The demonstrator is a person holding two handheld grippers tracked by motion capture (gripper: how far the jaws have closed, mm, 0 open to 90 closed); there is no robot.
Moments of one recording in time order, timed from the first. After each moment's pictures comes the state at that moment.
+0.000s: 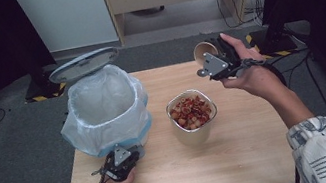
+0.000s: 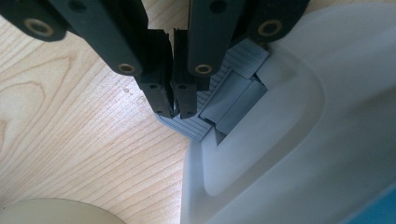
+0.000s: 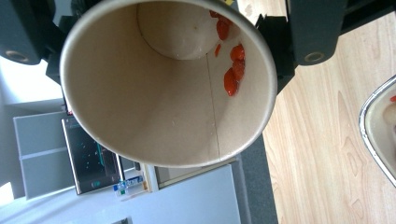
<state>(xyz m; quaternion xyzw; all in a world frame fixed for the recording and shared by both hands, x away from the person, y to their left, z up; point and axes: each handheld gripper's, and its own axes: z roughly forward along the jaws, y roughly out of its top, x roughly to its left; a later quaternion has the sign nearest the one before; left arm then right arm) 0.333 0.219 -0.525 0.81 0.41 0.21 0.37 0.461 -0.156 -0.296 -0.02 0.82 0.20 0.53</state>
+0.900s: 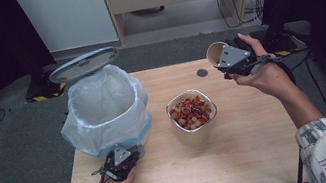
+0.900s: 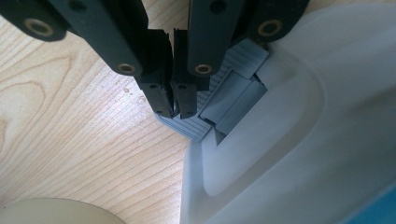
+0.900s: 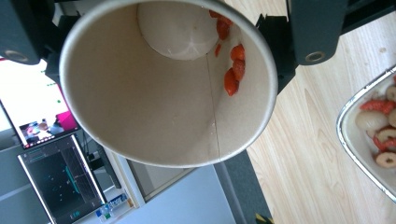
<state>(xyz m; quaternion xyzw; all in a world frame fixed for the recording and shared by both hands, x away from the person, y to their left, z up) 0.333 0.219 -0.525 0.81 0.41 0.21 0.37 0.471 -0.199 -0.307 0.07 0.84 0.27 0.47</state>
